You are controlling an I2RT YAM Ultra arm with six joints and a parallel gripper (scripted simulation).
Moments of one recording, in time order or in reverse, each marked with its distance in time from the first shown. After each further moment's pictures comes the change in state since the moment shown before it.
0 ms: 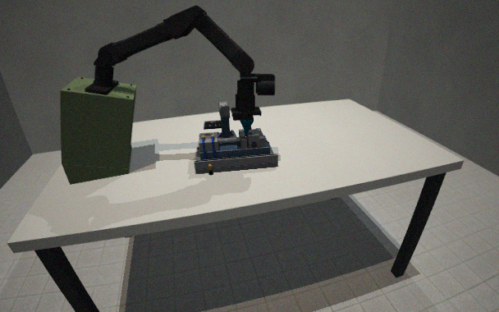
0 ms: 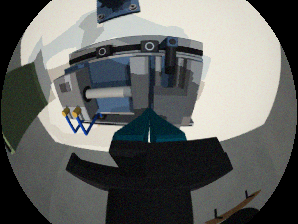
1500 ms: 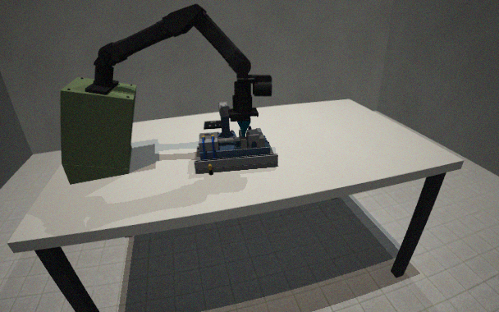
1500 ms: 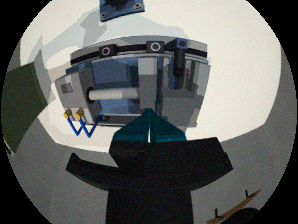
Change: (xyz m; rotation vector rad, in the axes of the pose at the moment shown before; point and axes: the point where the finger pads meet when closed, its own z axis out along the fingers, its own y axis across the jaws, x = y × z) arm -0.001 0.010 0.004 0.005 0.000 -0.001
